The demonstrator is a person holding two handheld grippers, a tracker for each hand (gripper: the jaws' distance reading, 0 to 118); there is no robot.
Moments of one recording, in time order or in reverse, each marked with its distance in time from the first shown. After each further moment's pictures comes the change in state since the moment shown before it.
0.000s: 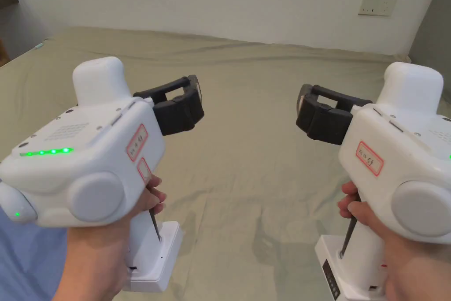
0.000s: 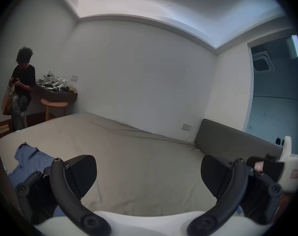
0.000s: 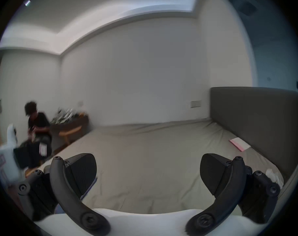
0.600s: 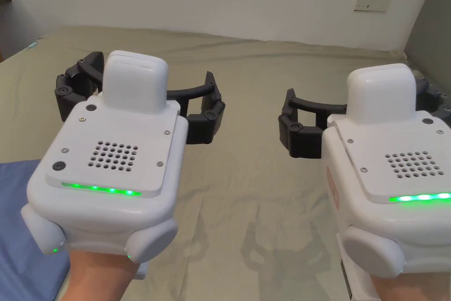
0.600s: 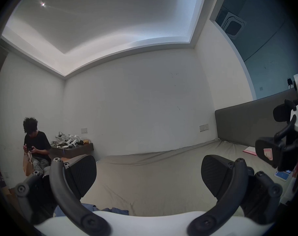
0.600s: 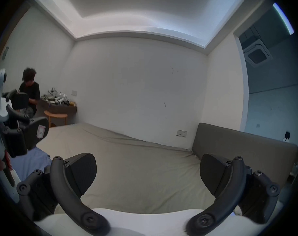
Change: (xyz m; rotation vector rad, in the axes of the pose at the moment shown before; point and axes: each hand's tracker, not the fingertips) left arm 0.033 -0.010 0.008 0.202 0.095 -0.422; right arm -0.032 -0.011 0.019 0.121 -0.062 0.396
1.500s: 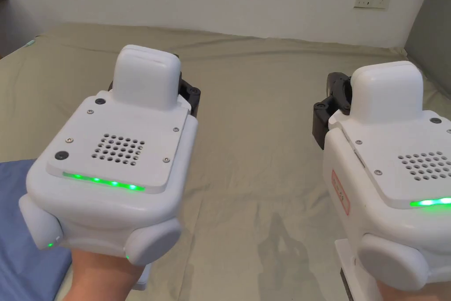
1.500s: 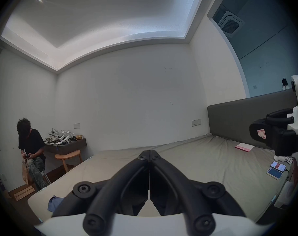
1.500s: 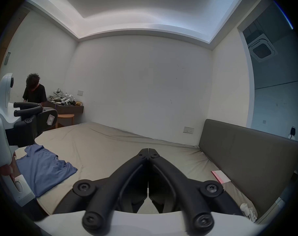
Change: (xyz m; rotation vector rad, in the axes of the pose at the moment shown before) left arm 0.008 0.010 0.005 -0.059 -0.074 -0.010; right arm 0.001 0.006 0.001 -0.014 0.070 -0.051
